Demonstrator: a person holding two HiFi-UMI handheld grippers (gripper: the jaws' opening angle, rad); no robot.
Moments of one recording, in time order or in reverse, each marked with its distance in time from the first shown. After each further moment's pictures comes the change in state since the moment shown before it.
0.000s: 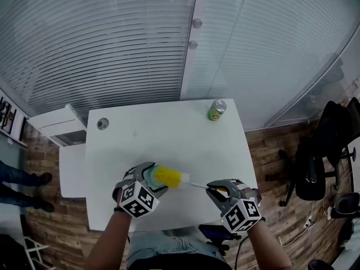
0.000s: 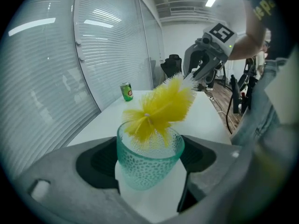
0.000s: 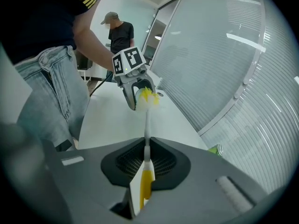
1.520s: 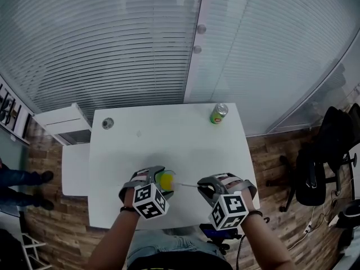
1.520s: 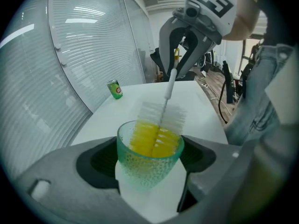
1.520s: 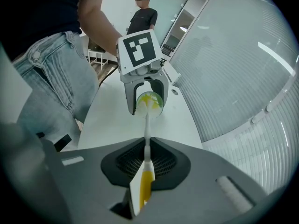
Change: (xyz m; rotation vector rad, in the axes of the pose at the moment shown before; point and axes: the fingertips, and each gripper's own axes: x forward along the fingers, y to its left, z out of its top) left arm 0.008 -0.030 0.003 0.135 0.120 -0.036; right arm 0.019 0.007 0.027 -0.254 0.142 0.106
